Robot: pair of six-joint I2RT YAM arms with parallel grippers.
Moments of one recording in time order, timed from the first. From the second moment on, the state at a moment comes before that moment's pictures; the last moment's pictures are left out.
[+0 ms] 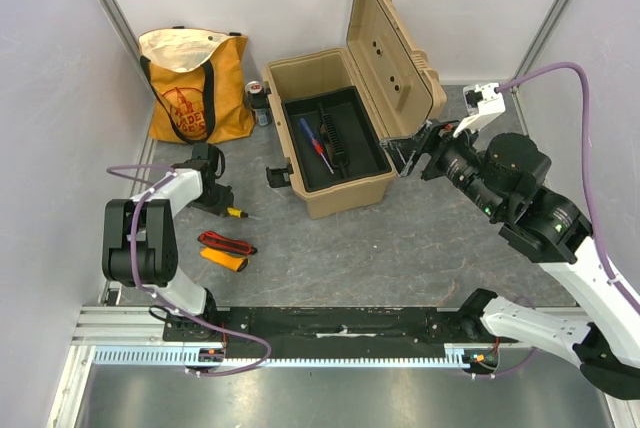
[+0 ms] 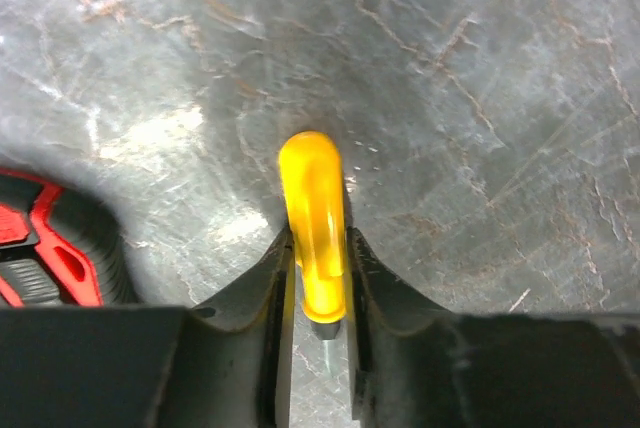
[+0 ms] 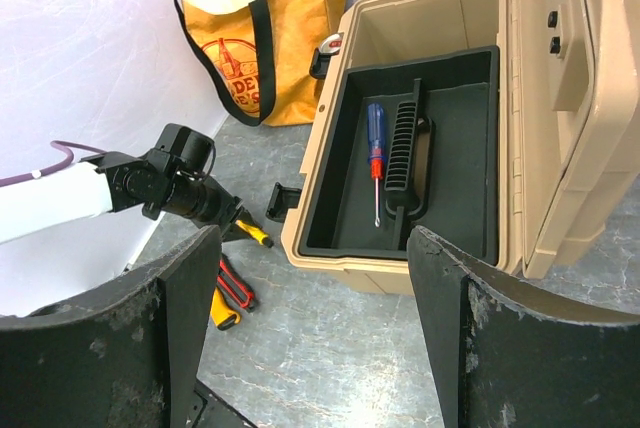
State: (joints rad) left arm -0.01 1.59 0.89 -0.62 -0.17 -1.26; right arm 0.77 0.92 1.37 -0.53 0.22 0.43
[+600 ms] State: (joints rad) left arm -0.02 1.38 0.94 -0.58 -0.12 -0.91; right arm 0.77 0.94 1.37 -0.53 0.22 0.43
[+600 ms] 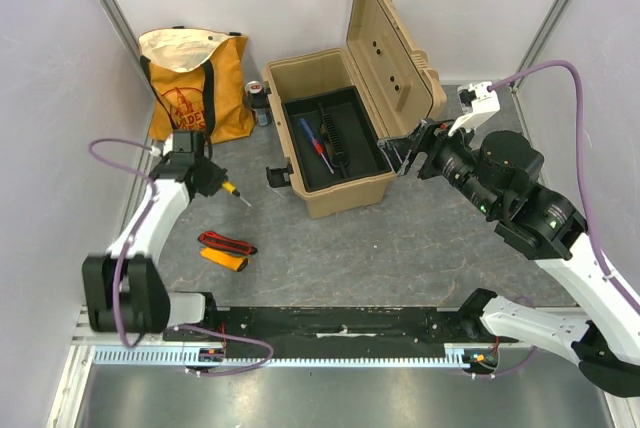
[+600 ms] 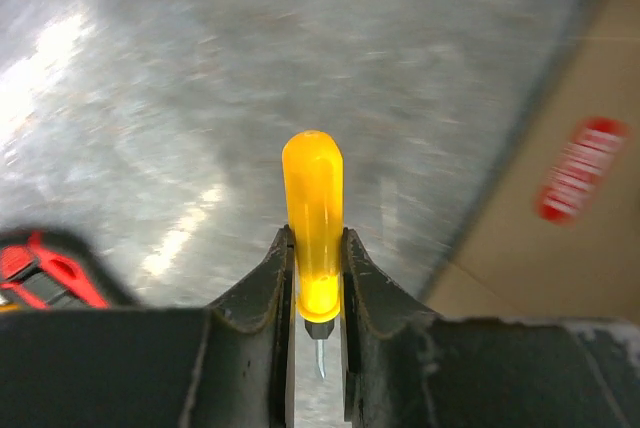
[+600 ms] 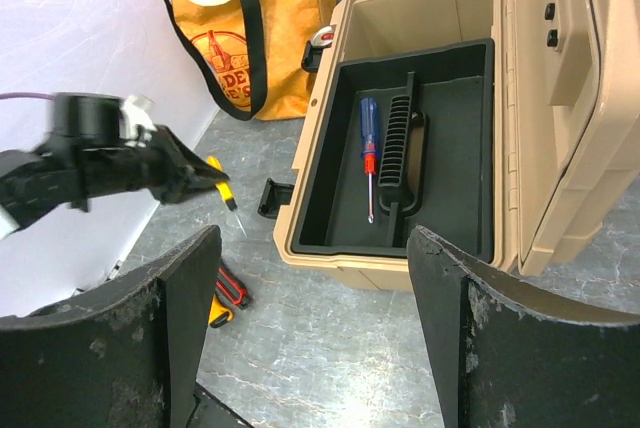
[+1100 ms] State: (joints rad) left arm -0.22 1.20 1.17 -0.30 0.27 -0.73; right arm 0.77 0.93 1.37 -0.53 0.25 0.43
